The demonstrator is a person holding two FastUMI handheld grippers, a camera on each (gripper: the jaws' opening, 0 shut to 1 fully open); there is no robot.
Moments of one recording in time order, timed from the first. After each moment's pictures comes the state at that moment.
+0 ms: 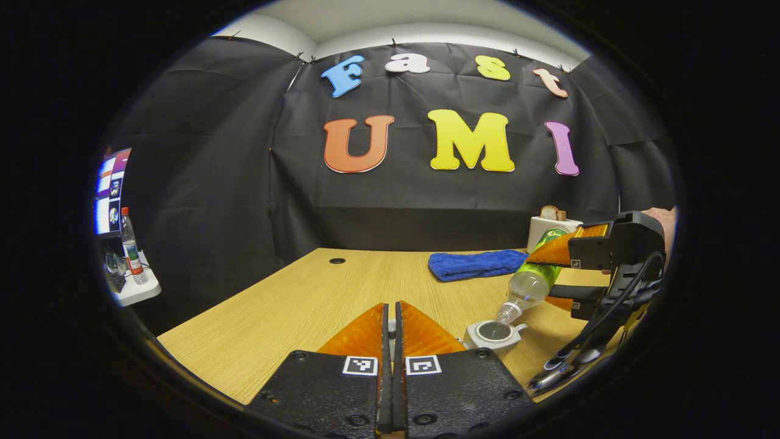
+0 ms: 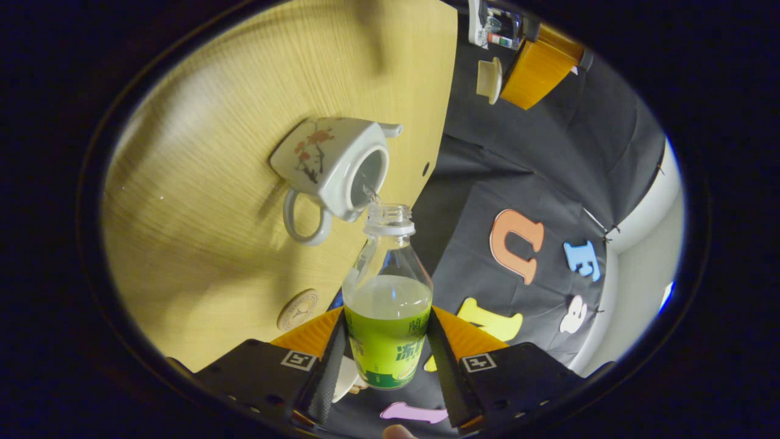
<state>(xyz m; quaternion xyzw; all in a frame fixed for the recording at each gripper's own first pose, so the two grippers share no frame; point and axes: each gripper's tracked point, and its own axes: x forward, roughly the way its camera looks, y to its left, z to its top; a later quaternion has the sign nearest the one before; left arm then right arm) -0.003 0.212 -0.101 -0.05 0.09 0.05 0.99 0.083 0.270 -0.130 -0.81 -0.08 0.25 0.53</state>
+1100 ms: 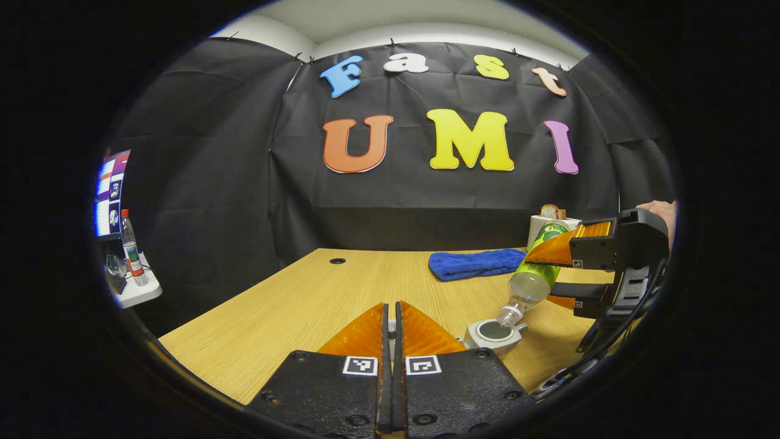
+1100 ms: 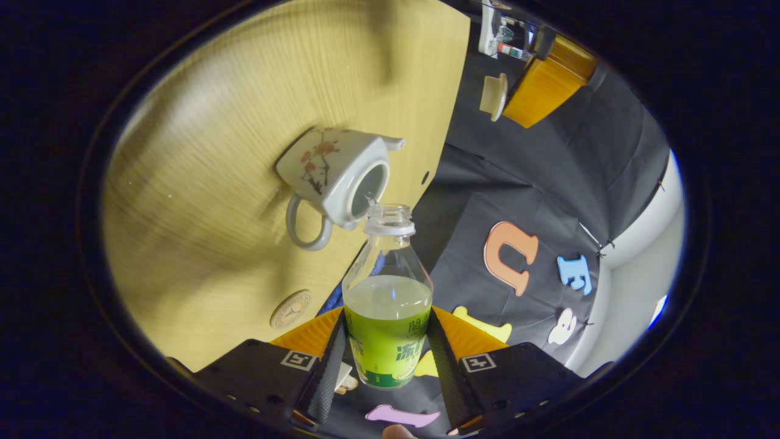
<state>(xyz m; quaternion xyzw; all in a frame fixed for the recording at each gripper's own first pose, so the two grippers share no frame) -0.004 0.215 -0.100 -0.04 0.09 0.05 0.99 0.071 0.275 -0.122 -0.81 -0.10 0.26 0.52</state>
